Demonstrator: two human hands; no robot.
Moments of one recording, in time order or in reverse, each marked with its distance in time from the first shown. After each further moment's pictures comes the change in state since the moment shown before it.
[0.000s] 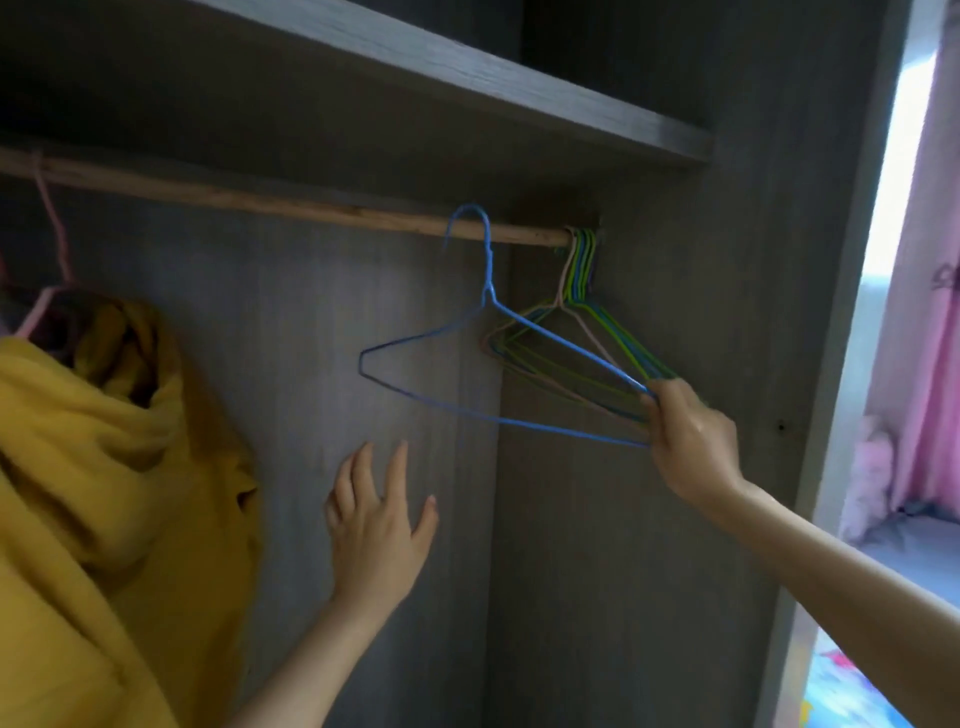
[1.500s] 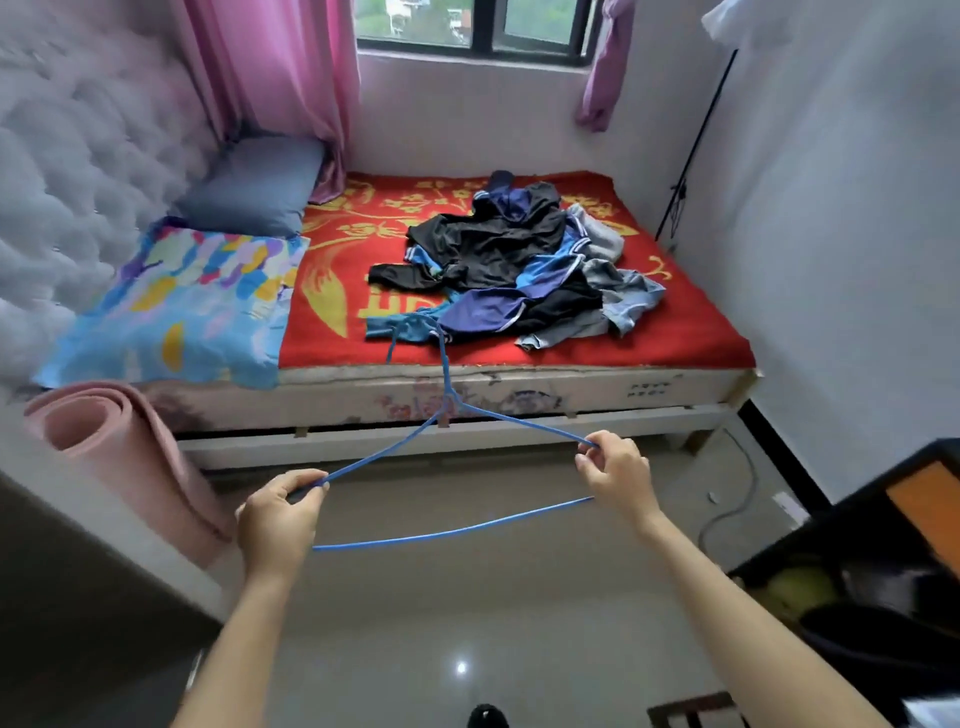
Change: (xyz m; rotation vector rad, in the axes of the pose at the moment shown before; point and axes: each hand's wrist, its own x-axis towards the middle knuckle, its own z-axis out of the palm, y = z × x) left_hand -0.416 0.354 -0.113 -1.050 -1.359 -0.209; right_hand -0.530 -0.007 -0.549 -0.638 -0.372 1.504
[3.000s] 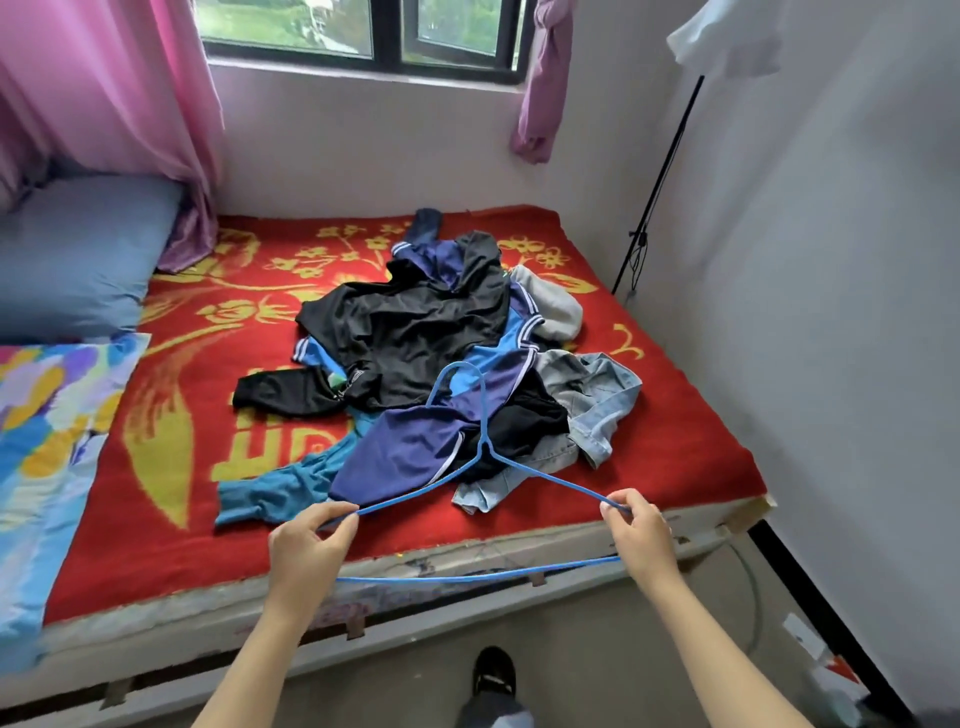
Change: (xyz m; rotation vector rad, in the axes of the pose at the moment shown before) left_hand 0.341 0.137 0.383 -0.013 -0.284 0.177; right_hand 0.440 0.120 0.016 0.154 0.100 0.390
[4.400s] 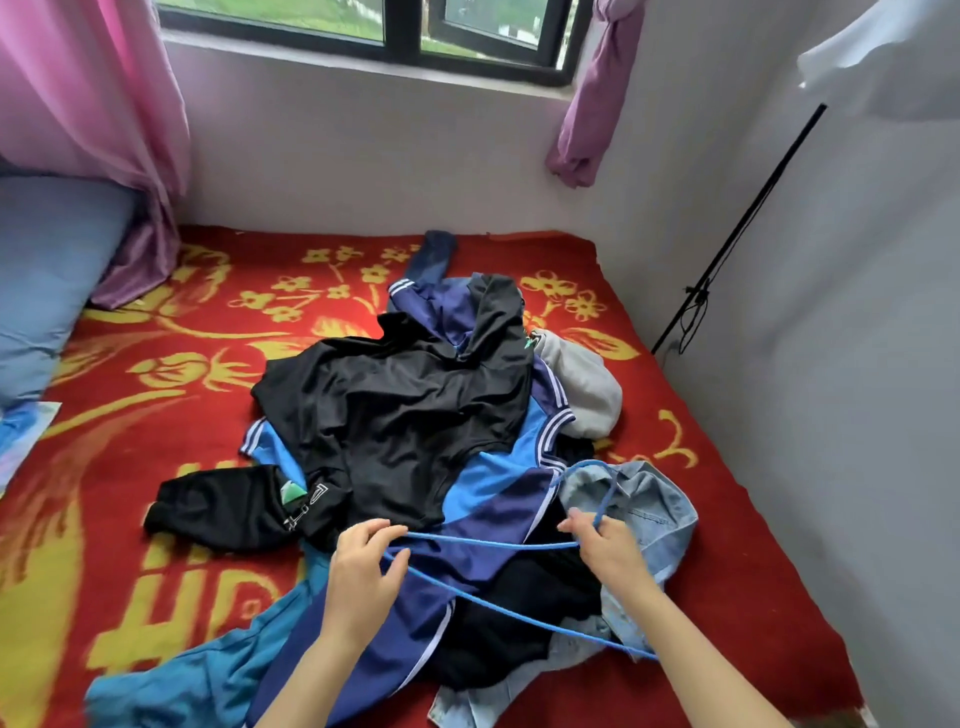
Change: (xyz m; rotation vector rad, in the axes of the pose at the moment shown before) left_hand 0.297 -0.002 0.191 0.238 -0.055 0.241; right_hand 0.337 -0.108 0.095 0.160 -0.341 0.079
